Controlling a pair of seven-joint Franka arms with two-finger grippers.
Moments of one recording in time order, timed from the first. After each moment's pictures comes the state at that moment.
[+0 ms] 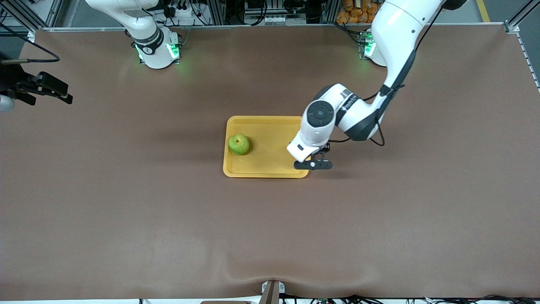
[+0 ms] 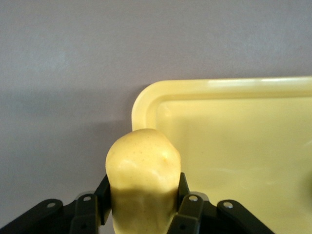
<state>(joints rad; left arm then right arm) -0.42 0.59 -0.29 -1.73 0.25 2.25 -0.74 0.04 -0.04 -0.07 -1.56 0.03 1.45 -0.02</state>
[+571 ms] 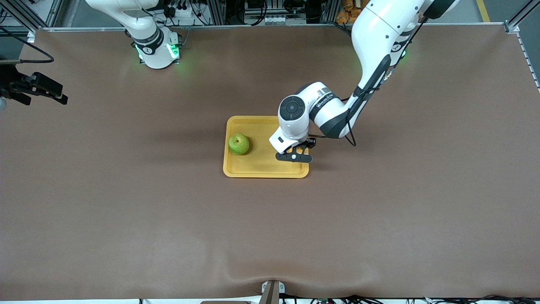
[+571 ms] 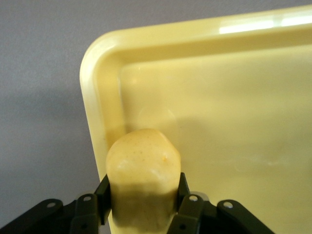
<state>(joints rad) -0.50 0.66 -0.28 -1.69 0.29 2.20 -0.81 0.04 -0.04 -0.08 -1.56 0.03 1.45 -0.02</state>
